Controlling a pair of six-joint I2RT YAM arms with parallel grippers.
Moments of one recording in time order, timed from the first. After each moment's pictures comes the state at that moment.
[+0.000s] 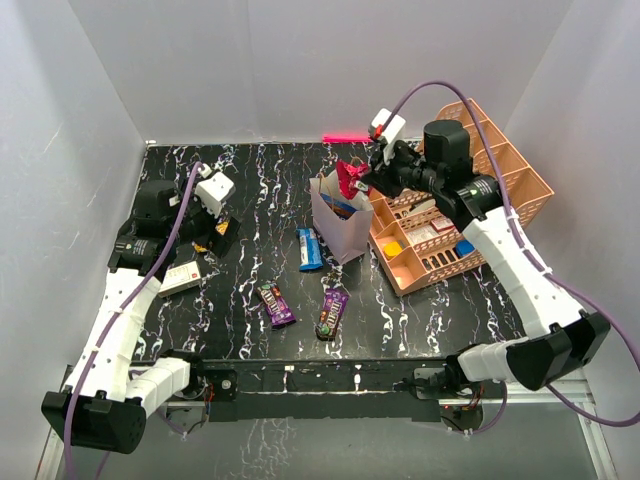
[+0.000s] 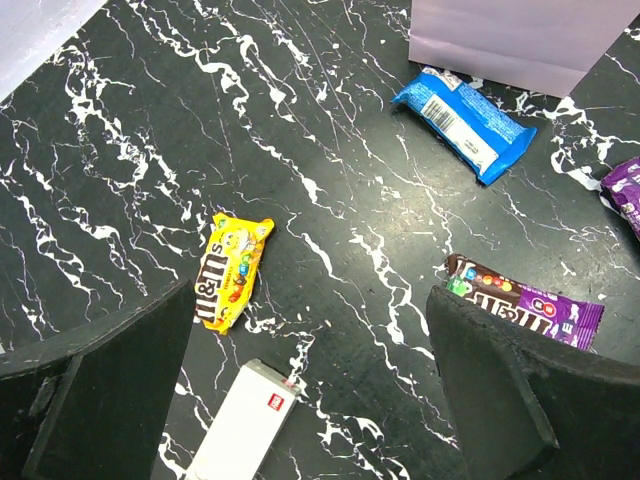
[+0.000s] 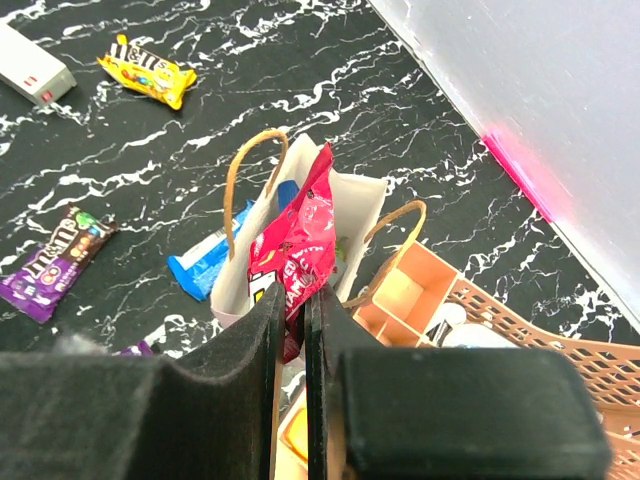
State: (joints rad) left arm -0.14 1.01 1.08 -0.67 0.37 0.47; right arm 0.39 1.32 1.48 -0.53 -0.47 -0.34
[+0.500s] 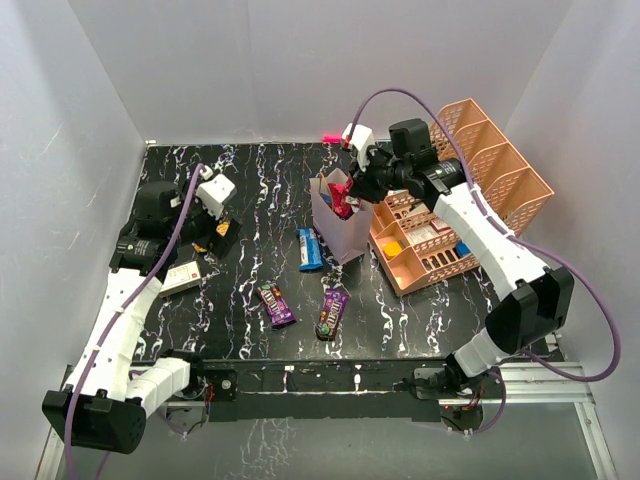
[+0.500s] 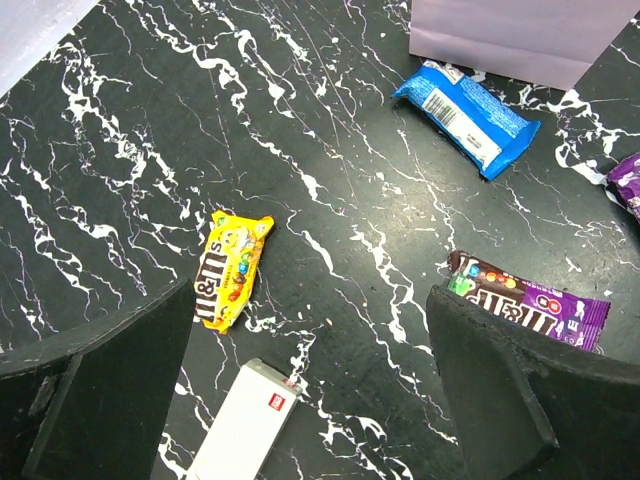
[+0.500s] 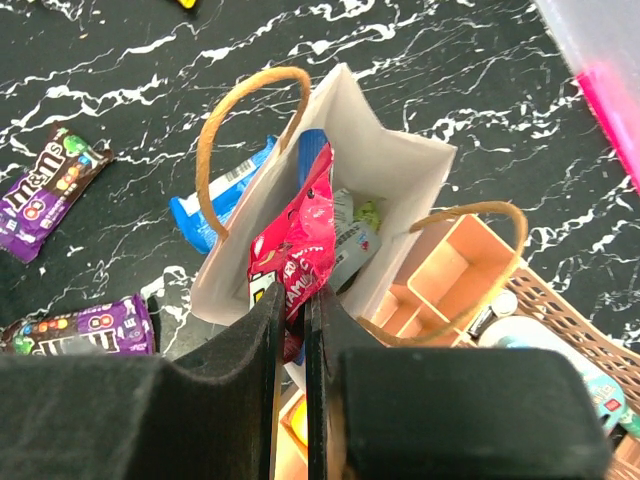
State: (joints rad) left arm -0.14 1.01 1.06 -0.66 0.37 0.48; right arm 0.42 1.54 1.58 -0.66 -0.47 -0.46
